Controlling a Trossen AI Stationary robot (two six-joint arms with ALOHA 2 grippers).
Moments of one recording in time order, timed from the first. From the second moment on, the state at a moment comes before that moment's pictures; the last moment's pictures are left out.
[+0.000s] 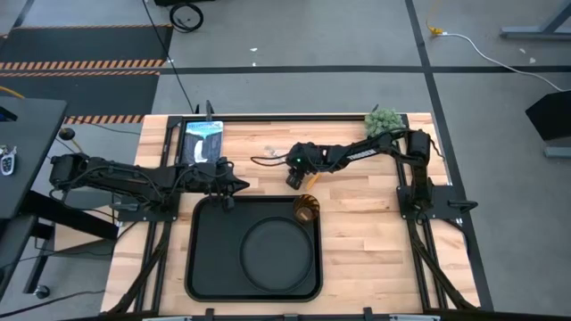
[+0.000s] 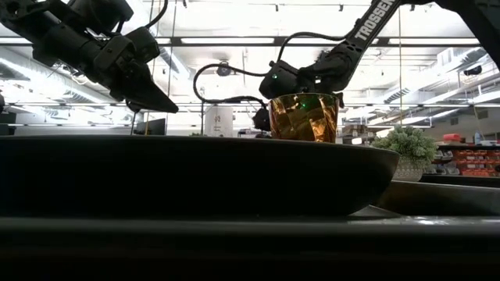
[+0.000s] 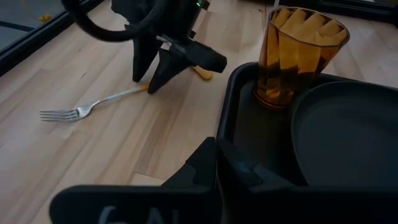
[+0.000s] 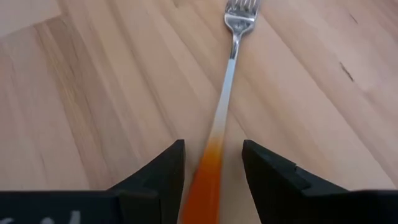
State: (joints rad) left arm 0.05 1.00 0.36 0.17 -0.13 -0.15; right arm -0.26 1.97 1.09 -0.05 0.16 0.19
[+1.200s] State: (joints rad) left arm 0.05 1.00 0.36 0.16 -0.07 -0.18; right arm -0.21 1.98 1.20 -0.22 -0.05 0.02
